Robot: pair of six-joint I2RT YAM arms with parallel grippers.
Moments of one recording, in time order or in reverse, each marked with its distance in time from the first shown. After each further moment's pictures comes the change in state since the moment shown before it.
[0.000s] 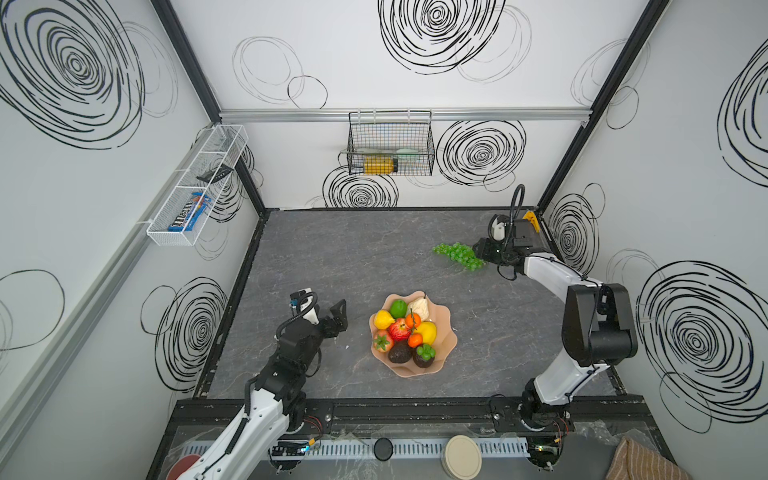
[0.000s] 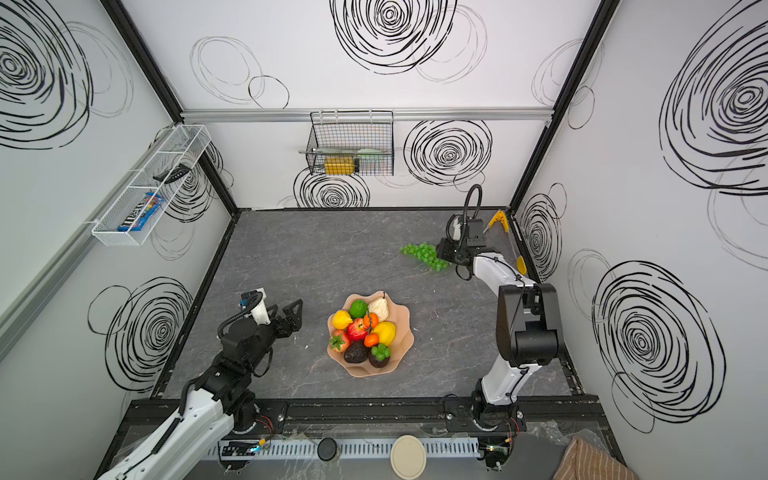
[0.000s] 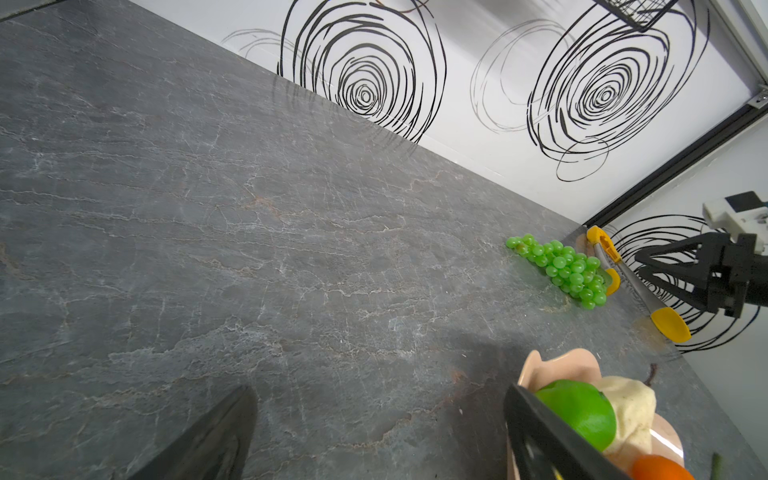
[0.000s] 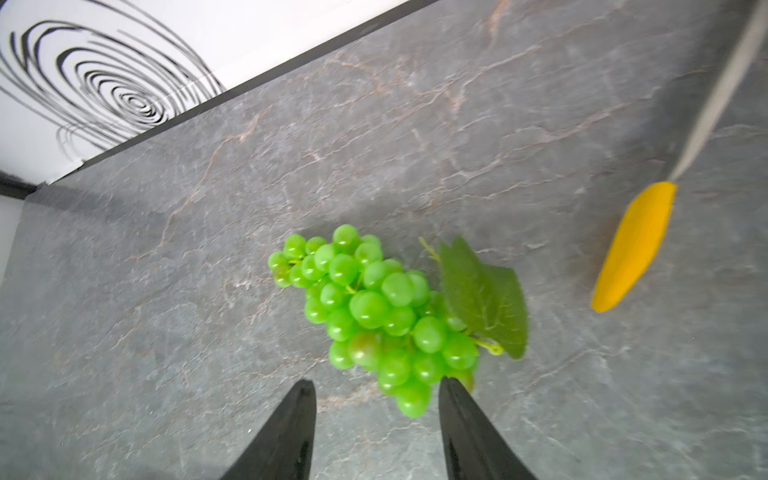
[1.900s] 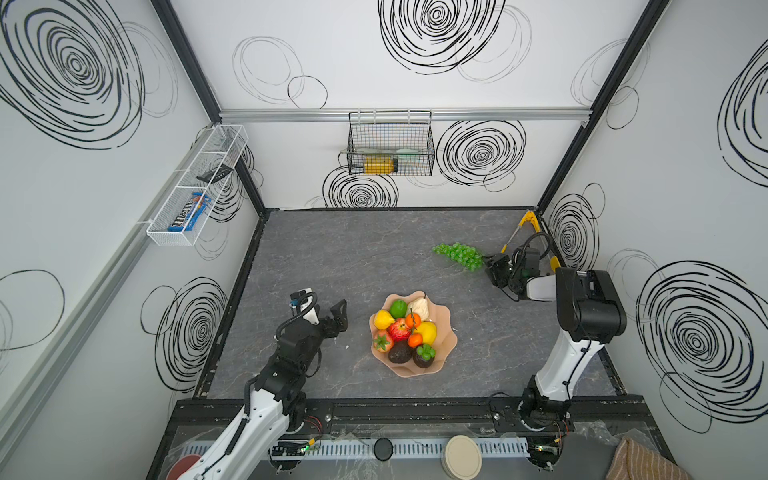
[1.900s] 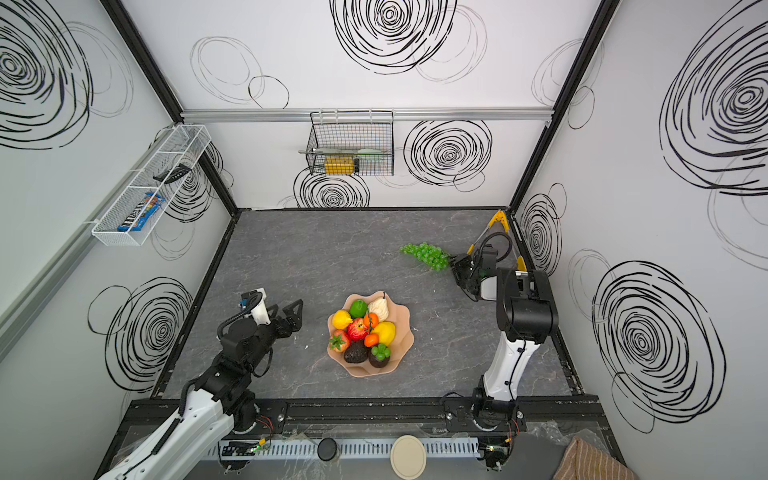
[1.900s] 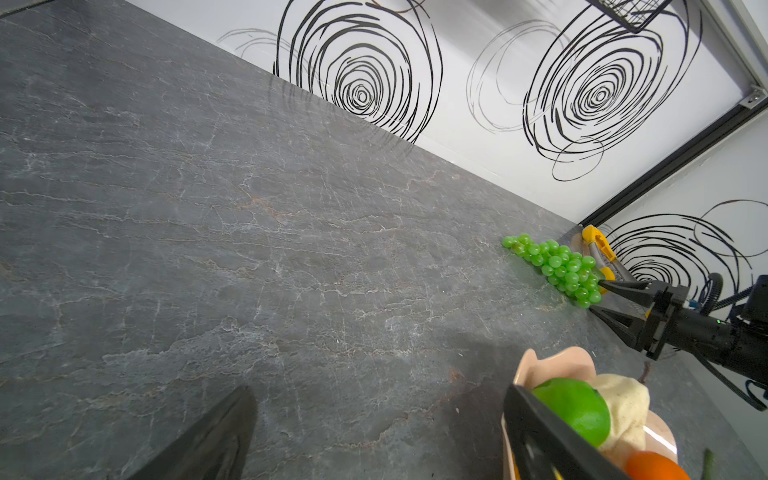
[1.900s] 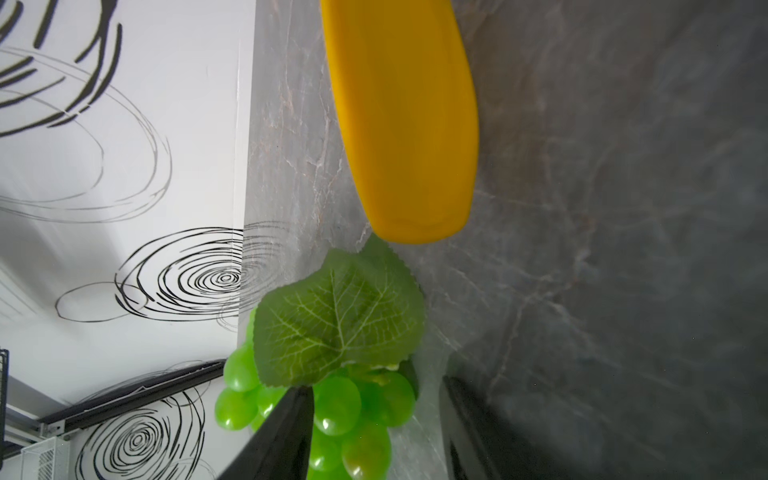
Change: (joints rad) left arm 0.000 -0.005 0.000 0.000 0.009 0.000; right arm -0.141 0.204 -0.304 0.669 -0.212 0.776
